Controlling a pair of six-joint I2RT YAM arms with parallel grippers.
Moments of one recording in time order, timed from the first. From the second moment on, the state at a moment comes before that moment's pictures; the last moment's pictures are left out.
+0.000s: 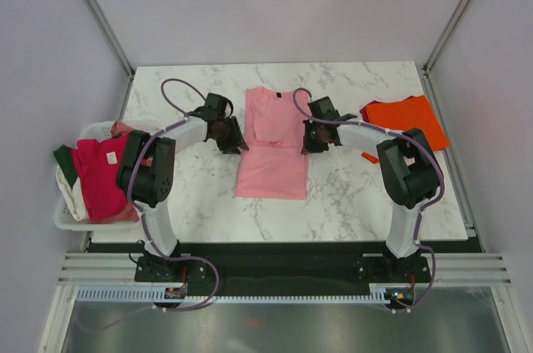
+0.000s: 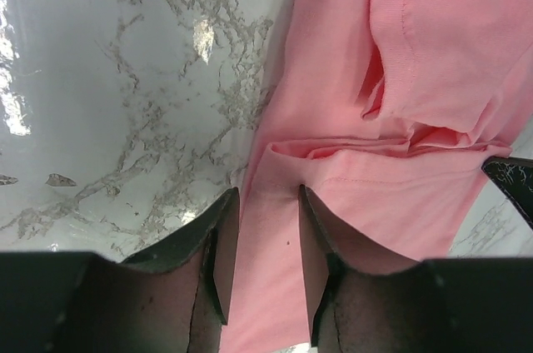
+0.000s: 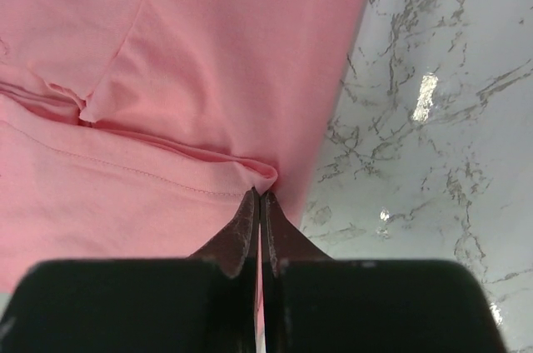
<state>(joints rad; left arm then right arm) -0.30 1.90 1.23 -0.39 0.24 -0.62 0.44 1.92 1.24 -0.33 -0.10 0.46</state>
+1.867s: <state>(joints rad) -0.30 1.93 1.40 -0.35 0.27 -0.59 0.36 1.91 1.40 -0.41 -0.12 0.45</state>
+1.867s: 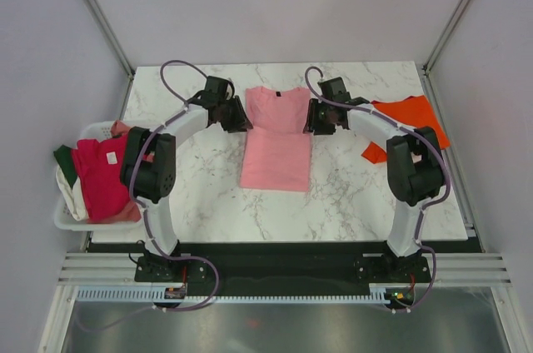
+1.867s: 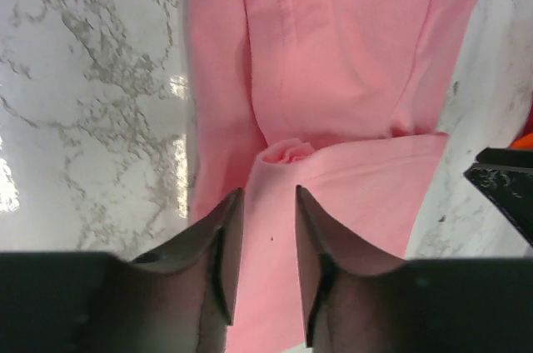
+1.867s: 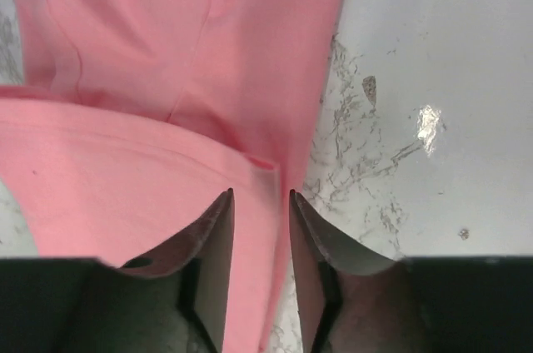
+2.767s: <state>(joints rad) -0.29 1.54 0.95 -0.25 0.25 -0.62 0.27 2.03 1.37 -0.34 -0.23 0.45</state>
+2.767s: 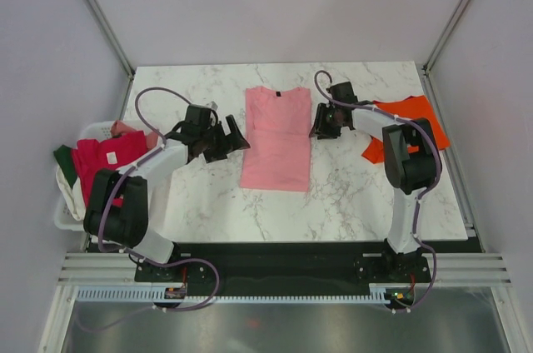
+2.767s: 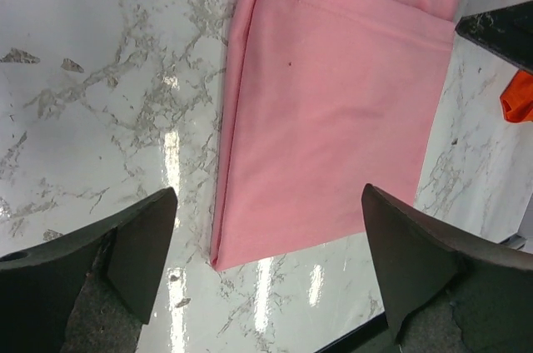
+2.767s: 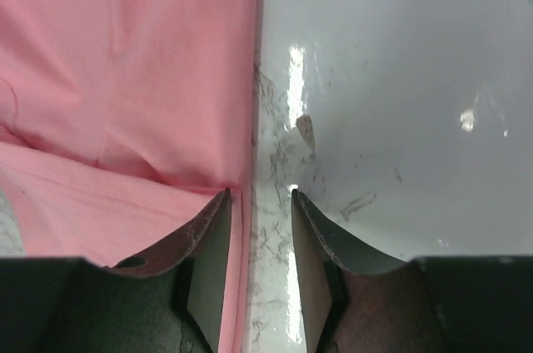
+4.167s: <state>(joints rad) -0.34 1.39 0.62 -0.21 0.37 -0.65 0.48 1.47 0.69 -0.20 -0.31 0.66</state>
